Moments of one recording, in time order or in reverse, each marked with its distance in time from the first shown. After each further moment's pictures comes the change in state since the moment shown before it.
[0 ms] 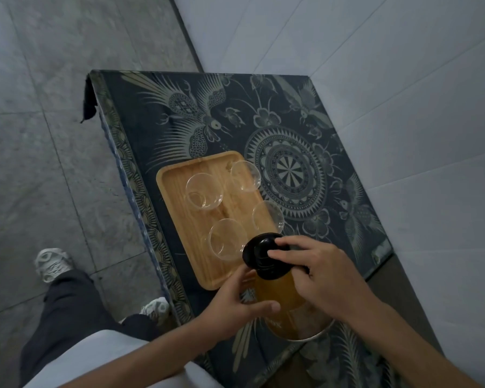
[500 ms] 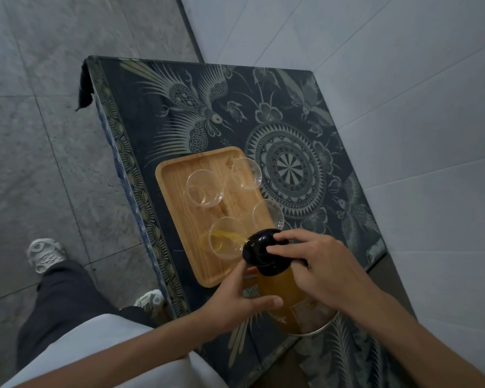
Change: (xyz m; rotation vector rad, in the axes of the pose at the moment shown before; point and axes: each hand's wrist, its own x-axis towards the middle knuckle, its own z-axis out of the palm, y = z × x) left_hand 0.004 0.016 -0.002 -0.018 -0.023 -0.028; right_hand 0.019 -0.011 -0.015 -0.084 -0.135 0.017
